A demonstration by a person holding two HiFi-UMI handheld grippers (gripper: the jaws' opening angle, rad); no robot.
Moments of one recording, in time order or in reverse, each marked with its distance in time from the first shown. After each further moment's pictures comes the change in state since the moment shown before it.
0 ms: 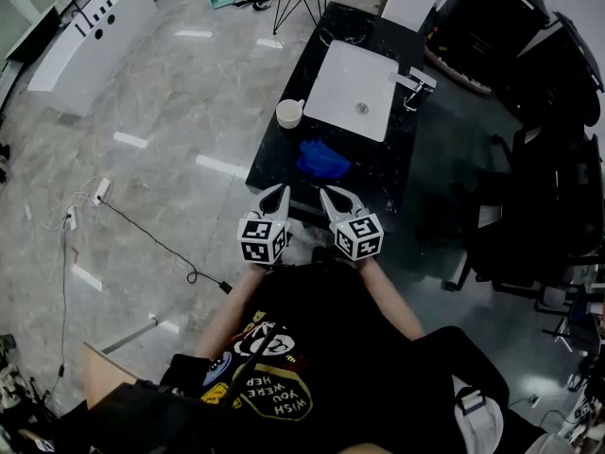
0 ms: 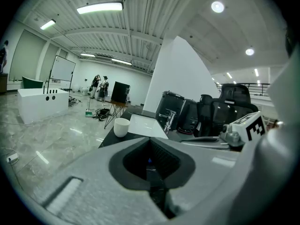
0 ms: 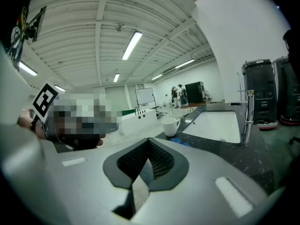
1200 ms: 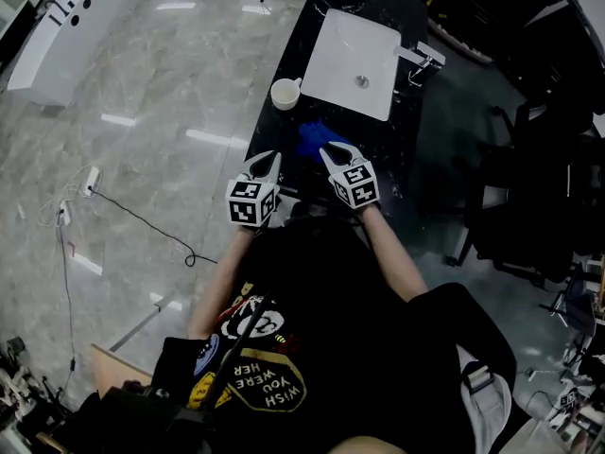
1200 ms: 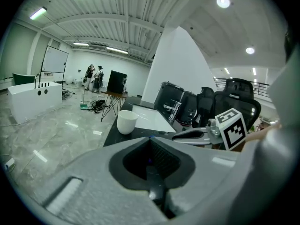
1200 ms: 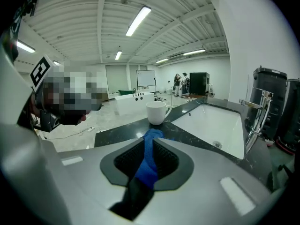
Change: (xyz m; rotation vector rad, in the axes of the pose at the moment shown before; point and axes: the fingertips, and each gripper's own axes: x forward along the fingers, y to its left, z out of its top) left arm 0.070 0.062 -0.010 0.006 0.127 -0.065; right arm 0.093 -0.083 -0.034 -0.156 0.233 -0.045
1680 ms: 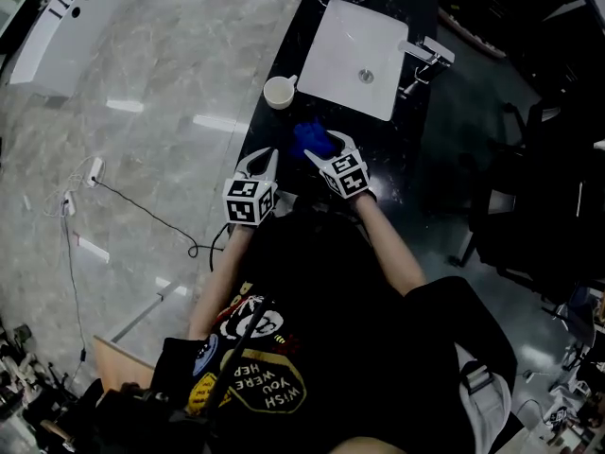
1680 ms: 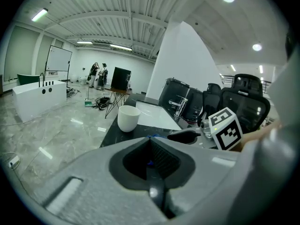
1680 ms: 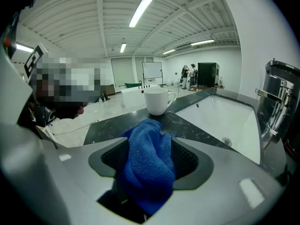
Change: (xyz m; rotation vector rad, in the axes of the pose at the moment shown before) left arm 0.034 0.006 -0.004 -0.023 0.038 0.062; right arm 0.045 -0.017 -0.019 -0.028 0.103 0.097
